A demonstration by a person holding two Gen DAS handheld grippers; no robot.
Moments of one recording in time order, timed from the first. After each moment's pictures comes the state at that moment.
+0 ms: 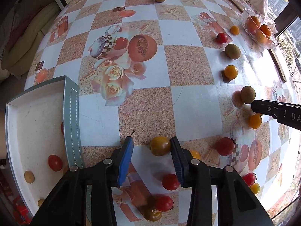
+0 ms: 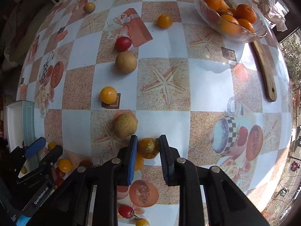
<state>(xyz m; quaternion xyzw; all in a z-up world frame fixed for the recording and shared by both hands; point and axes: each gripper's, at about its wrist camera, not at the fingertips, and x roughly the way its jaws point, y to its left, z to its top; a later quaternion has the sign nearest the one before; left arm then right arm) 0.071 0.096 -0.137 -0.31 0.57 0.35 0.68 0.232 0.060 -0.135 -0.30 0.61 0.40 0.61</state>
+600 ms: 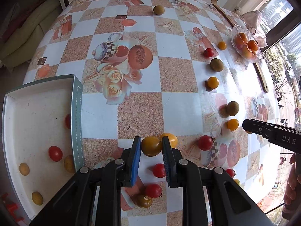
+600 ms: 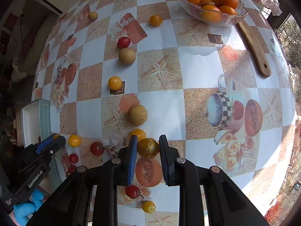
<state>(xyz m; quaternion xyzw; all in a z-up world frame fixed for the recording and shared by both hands) 0.062 0.094 -0.106 -0.36 0.53 0.33 0.70 0.245 0.010 -0.114 -0.25 0.63 0.42 0.61</state>
